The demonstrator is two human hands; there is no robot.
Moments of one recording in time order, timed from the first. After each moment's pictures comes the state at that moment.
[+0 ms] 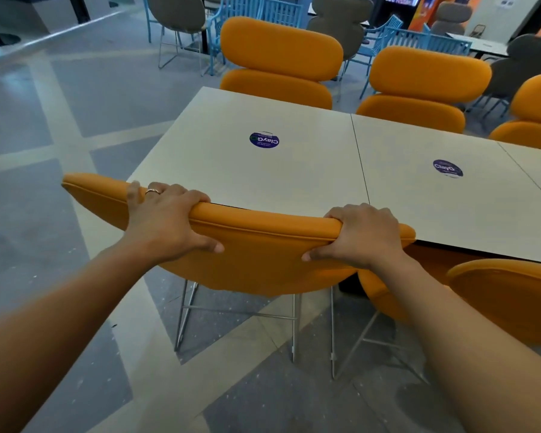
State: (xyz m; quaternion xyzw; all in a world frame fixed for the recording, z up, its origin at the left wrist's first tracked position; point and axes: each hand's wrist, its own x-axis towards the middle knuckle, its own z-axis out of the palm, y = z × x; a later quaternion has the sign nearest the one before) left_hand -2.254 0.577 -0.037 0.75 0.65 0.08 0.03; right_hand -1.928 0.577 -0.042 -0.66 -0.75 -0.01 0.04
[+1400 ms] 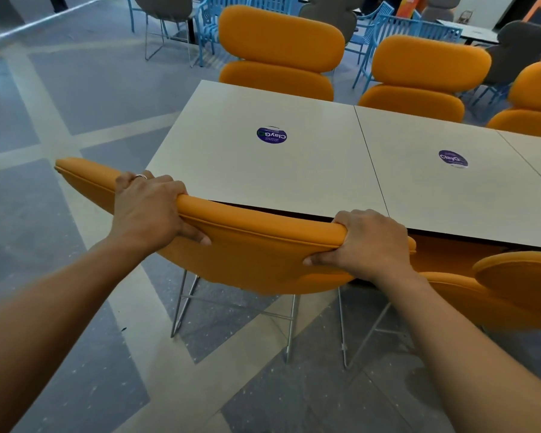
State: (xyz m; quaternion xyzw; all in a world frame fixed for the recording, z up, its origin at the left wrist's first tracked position) left_hand -2.336 0.613 -0.044 0.77 0.62 0.11 -0.06; right_hand -1.998 0.561 -0.049 -0.68 -0.73 -0.03 0.07
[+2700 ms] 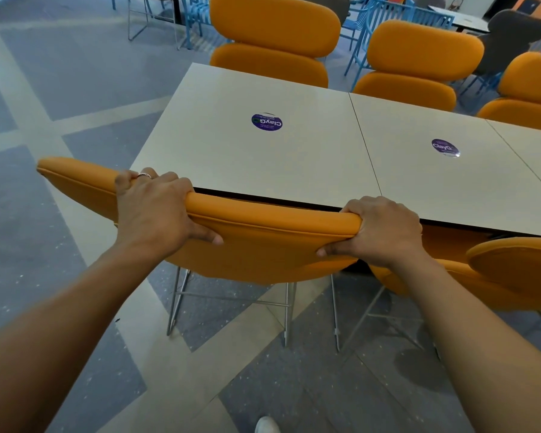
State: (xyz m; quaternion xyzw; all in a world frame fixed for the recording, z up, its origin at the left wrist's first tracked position) left_hand -2.328 0.594 -0.048 0.76 0.63 0.12 -0.07; right_hand -1.985 0.560 -0.046 -0.67 -0.74 -0.02 0.07
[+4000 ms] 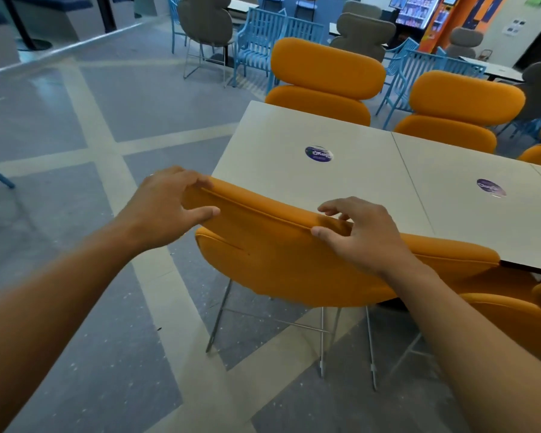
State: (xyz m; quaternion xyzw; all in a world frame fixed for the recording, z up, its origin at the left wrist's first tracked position) left_hand -2.486 0.565 -0.010 0.75 0.59 0.26 0.10; right_hand -2.161 0.554 -0.017 -0.60 -0.77 0.09 0.20
